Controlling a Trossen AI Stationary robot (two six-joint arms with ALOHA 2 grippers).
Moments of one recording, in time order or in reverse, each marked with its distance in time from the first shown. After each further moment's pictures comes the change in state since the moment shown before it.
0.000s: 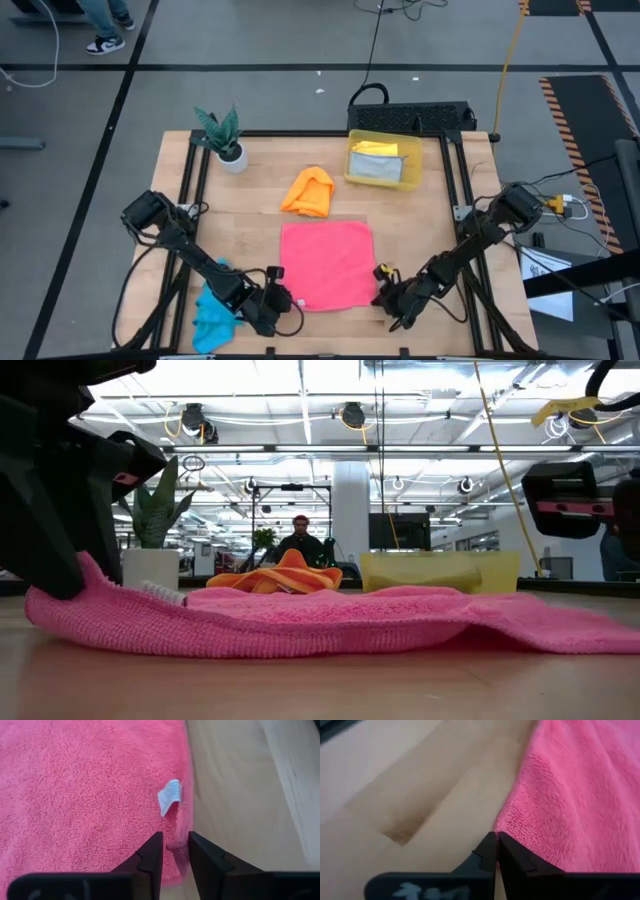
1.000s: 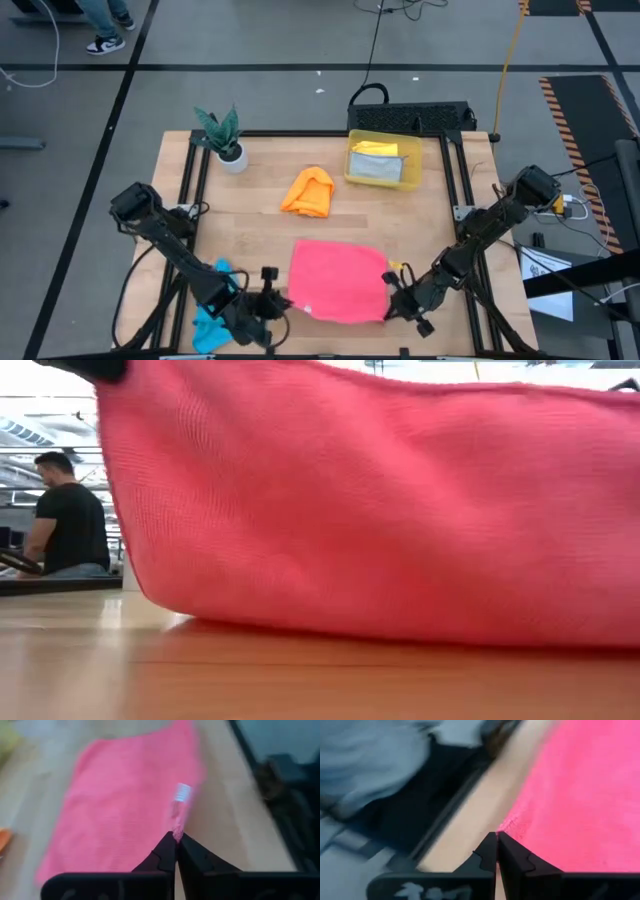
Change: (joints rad) left arm -0.072 -0.116 0.071 -0.009 -0.242 0.051; right arm 0.024 -0.244 -0.002 -0.008 -0.257 0.278
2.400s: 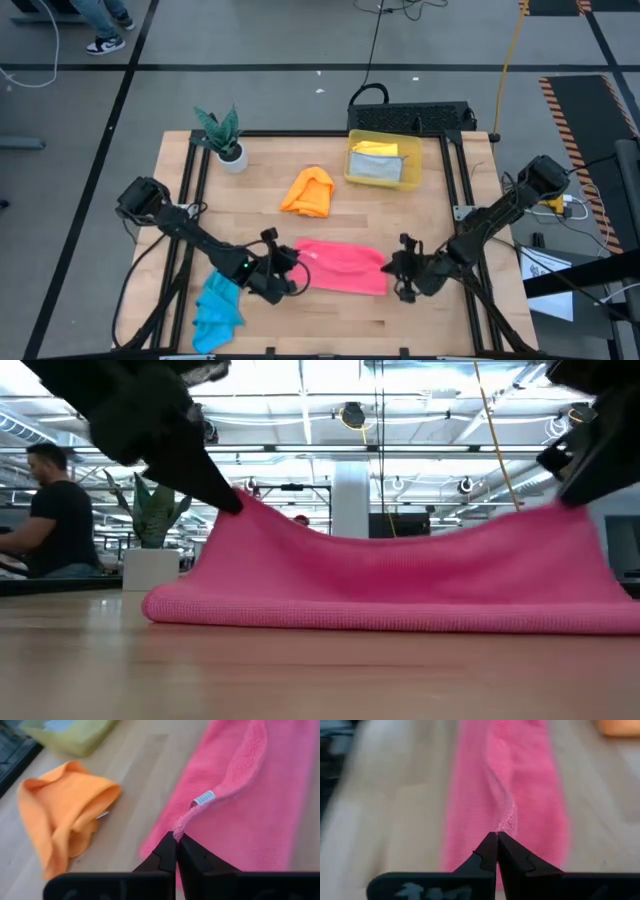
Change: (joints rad) left arm 0.231 -0.002 -0.127 -0.047 -0.188 -0.163; right arm -0.058 -0.179 -0.037 -0.392 0.442 0.378
